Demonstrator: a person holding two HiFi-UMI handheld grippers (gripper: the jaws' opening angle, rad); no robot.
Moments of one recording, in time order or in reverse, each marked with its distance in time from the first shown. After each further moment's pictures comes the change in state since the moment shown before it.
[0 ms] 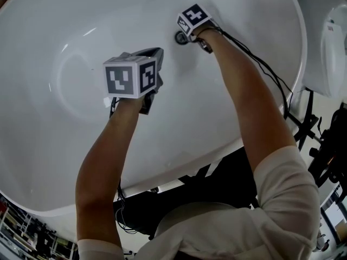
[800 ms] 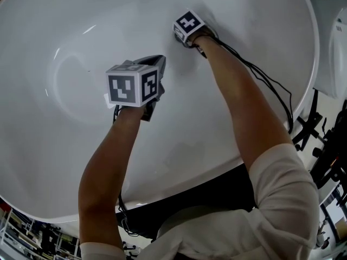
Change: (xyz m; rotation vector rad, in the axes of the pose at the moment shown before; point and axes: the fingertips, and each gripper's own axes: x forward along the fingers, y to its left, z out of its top) left arm 0.032 0.008 -0.037 -0.025 0.082 -0.026; right arm 0.063 0.002 -0.032 -0.007 0.076 -0.022
